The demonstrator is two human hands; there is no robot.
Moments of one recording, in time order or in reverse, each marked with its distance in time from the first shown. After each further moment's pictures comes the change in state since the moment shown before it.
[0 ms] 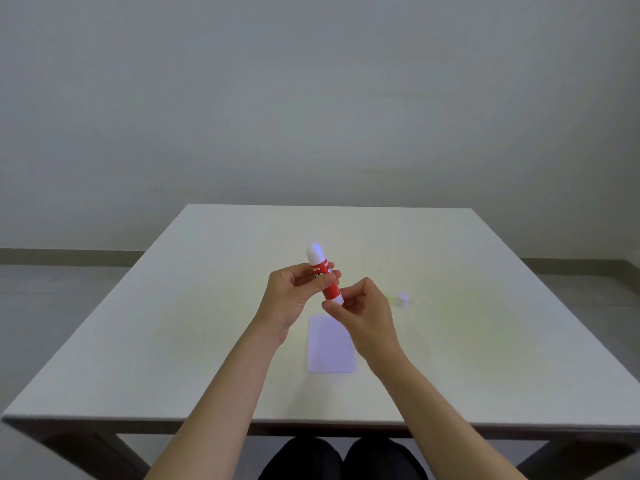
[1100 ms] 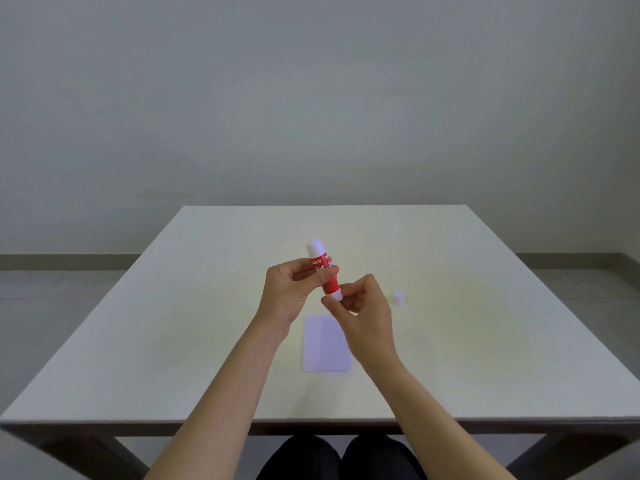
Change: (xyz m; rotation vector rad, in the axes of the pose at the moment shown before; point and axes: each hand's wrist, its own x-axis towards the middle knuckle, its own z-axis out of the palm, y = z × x) left_hand 0.003 0.006 0.013 0.014 0.093 0.027; right_hand -0.006 -0.003 0.000 -0.060 0.118 -0.090
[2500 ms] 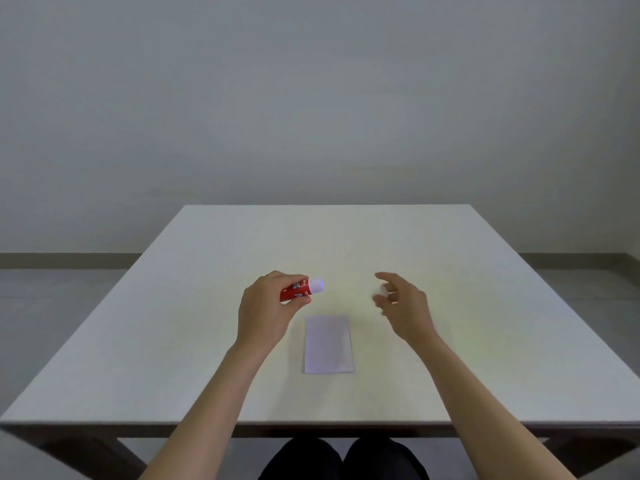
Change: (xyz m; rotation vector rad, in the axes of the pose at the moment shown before) left_hand -0.003 -0.029 -0.036 0.881 0.144 0.300; right_hand 0.049 0.043 -0.058 -0.422 -0.039 0.113
